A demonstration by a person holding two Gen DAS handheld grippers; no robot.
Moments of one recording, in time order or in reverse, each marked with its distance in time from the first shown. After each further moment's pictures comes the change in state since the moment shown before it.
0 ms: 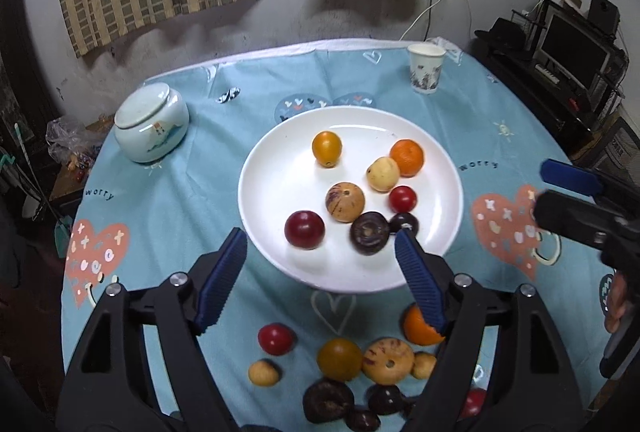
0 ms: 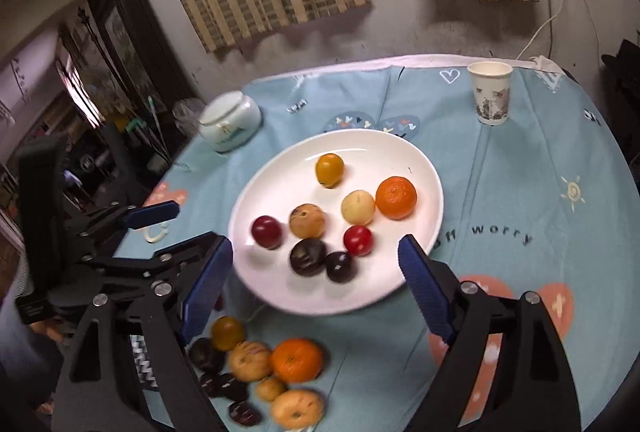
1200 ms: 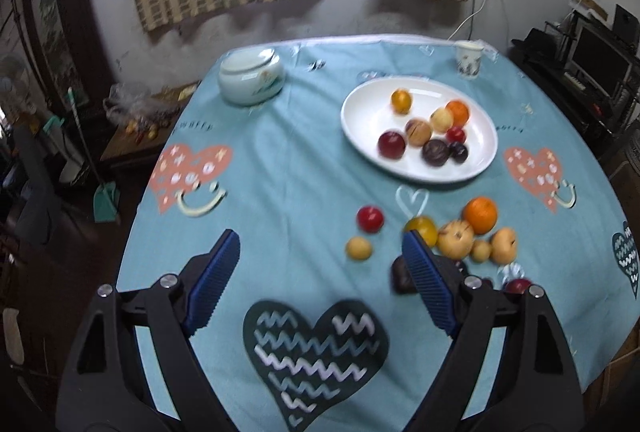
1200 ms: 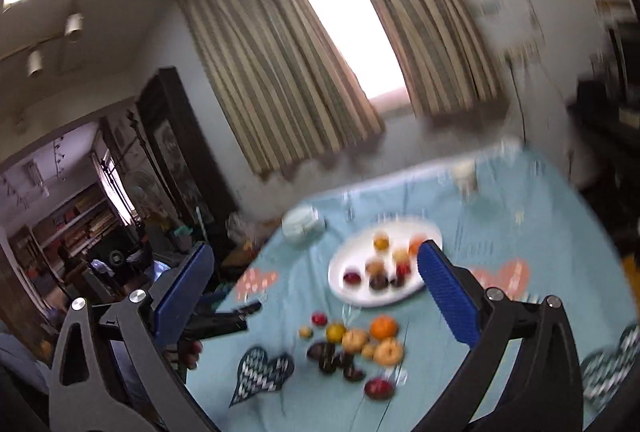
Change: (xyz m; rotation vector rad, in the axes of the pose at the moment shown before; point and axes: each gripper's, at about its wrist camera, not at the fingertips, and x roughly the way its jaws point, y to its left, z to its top) left arm -0.095 0.070 -0.108 -0.095 0.018 0.148; right arm -0.180 0.048 -0.069 0.135 -0.253 0.086
